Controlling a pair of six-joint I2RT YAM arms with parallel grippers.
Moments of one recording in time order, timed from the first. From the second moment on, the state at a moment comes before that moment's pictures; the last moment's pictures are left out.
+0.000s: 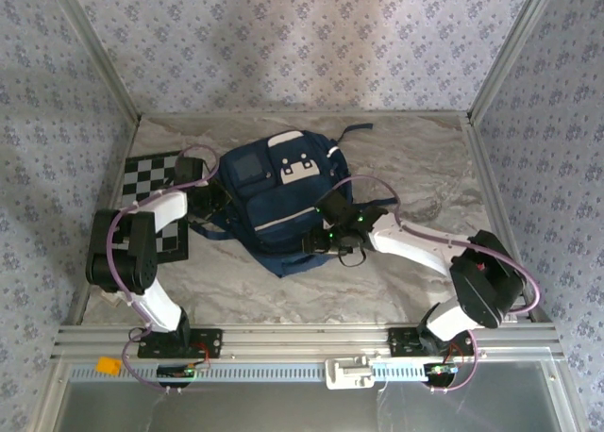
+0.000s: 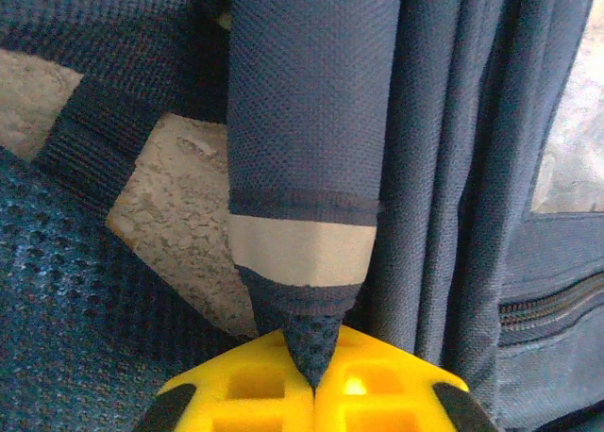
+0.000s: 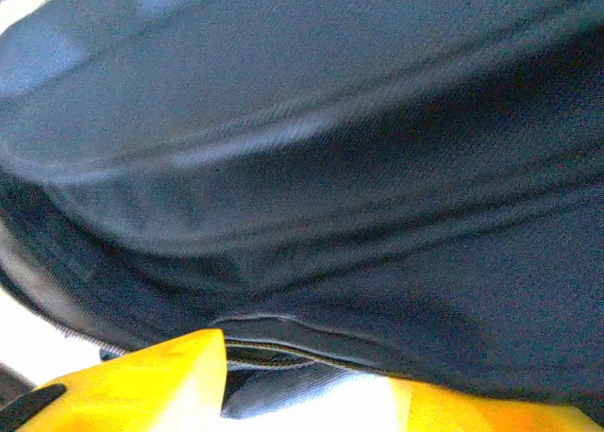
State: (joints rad) left arm -0.11 1.66 0.92 -0.23 0.28 -0.80; right arm 0.79 1.52 0.96 -0.52 -0.16 0.73
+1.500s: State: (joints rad) left arm -0.71 1.47 0.79 -0.18 -0.05 -1.46; right arm 0.97 1.47 1.03 -0.61 0.08 0.72
